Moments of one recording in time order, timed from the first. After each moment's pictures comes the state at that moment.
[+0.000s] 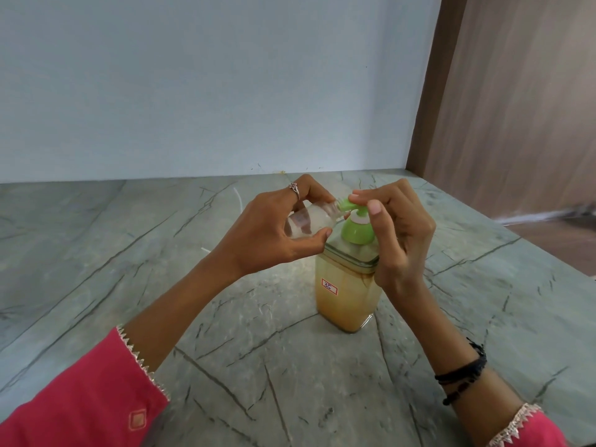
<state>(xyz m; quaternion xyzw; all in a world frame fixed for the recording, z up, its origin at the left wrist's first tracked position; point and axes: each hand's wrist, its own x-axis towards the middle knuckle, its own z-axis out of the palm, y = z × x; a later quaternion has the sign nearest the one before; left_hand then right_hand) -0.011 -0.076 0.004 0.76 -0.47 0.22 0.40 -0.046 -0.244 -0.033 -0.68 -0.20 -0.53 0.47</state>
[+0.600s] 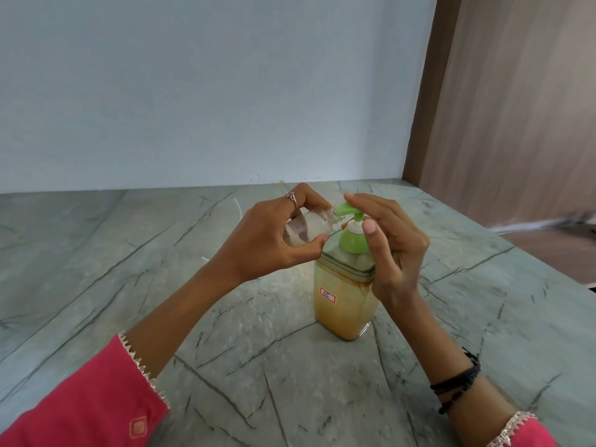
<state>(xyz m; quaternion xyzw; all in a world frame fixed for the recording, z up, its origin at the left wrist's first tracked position) -0.009 -0.075 0.007 0.76 -0.47 0.23 0.39 -0.045 -0.247 -0.037 -0.66 -0.25 -0.53 0.46</state>
